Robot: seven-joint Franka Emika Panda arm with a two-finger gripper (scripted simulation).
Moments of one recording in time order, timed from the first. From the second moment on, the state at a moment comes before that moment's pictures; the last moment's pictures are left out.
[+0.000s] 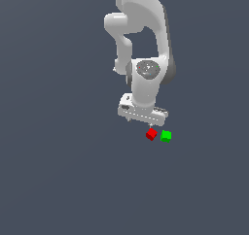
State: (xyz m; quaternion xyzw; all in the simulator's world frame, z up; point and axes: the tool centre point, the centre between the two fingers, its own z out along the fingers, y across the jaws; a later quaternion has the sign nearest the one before) arm -0.017 0.070 0.115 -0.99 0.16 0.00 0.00
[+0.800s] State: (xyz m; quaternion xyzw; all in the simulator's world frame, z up) arm -0.014 0.124 0.080 -0.95 0.31 0.00 0.00
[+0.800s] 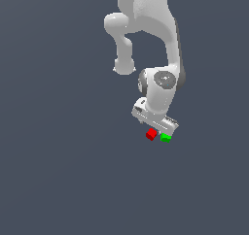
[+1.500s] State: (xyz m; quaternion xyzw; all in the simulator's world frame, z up) arm -0.007 0.141 0.069 -0.93 0.36 0.00 0.00
